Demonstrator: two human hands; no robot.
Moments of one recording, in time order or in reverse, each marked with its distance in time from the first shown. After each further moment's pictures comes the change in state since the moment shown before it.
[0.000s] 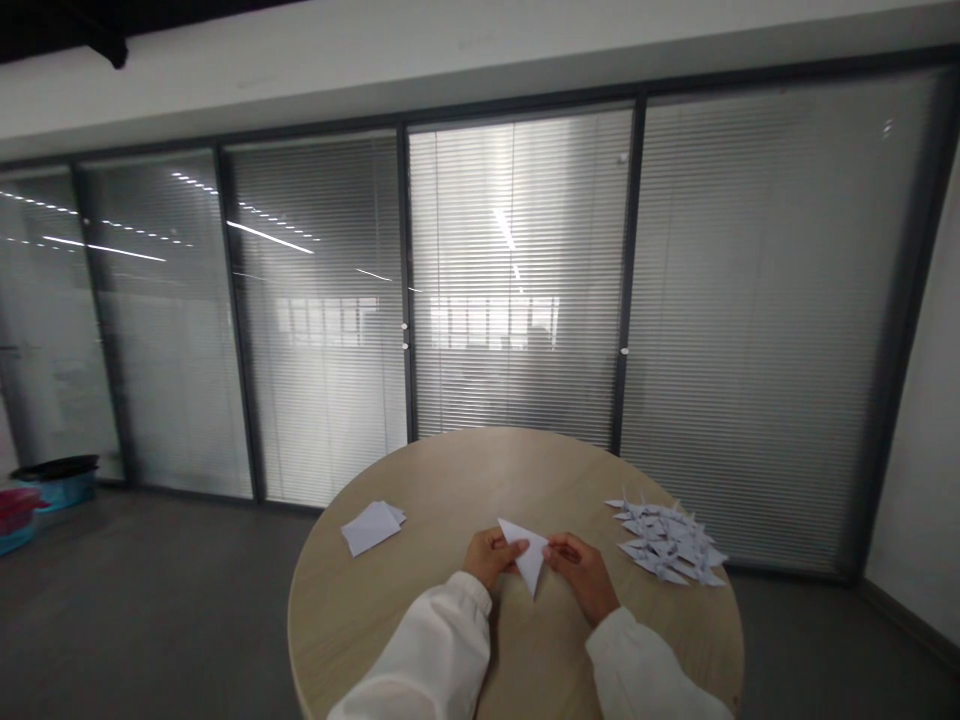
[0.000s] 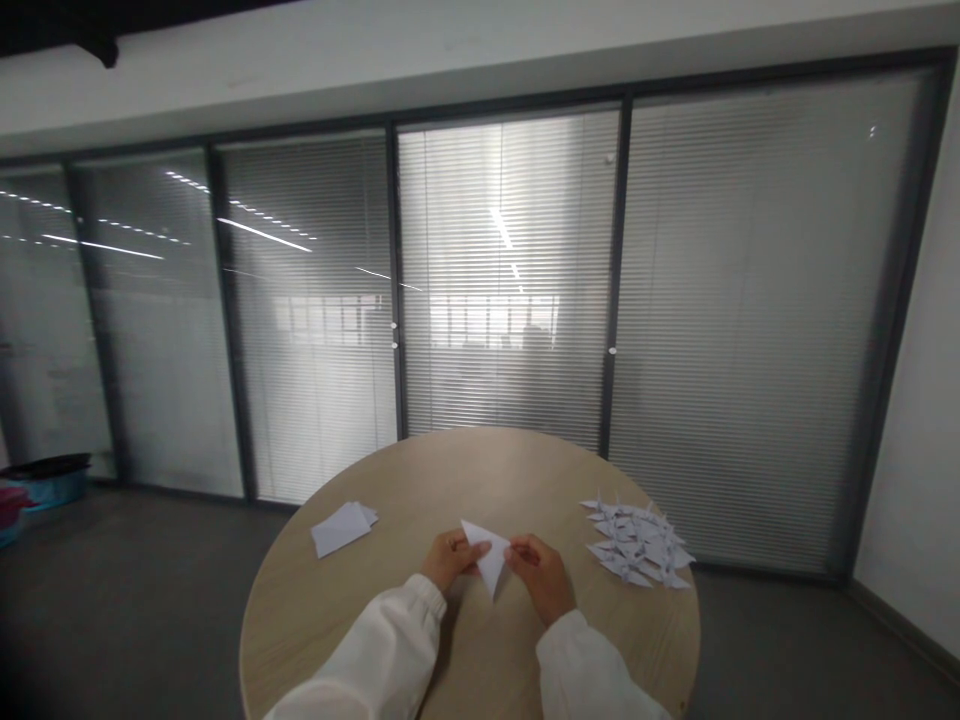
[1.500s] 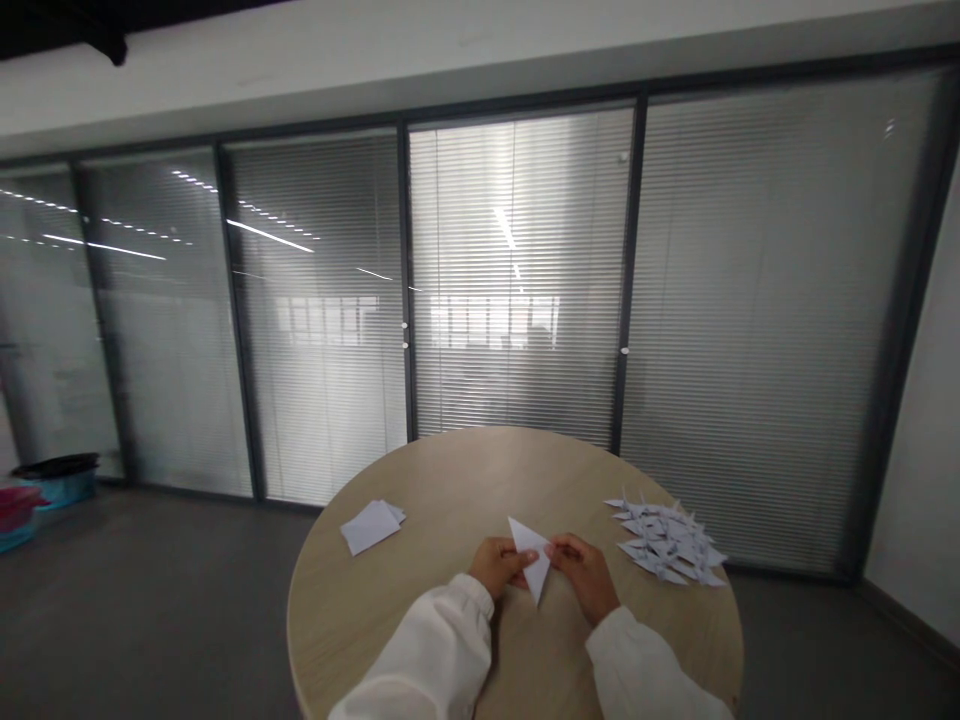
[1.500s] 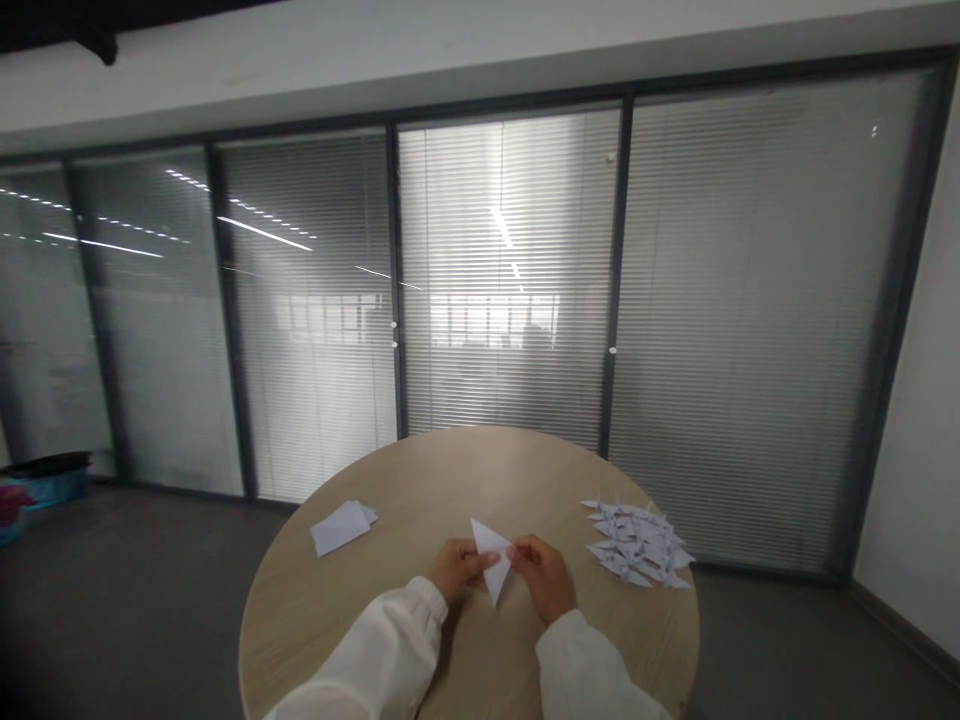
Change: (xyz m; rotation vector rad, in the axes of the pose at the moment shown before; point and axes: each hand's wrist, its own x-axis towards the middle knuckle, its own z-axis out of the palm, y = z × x) left_hand -0.001 -0.008 0.005 0.105 -0.131 -0.087; right_hand -0.001 0.001 -0.002 -0.052 0.023 -0.033
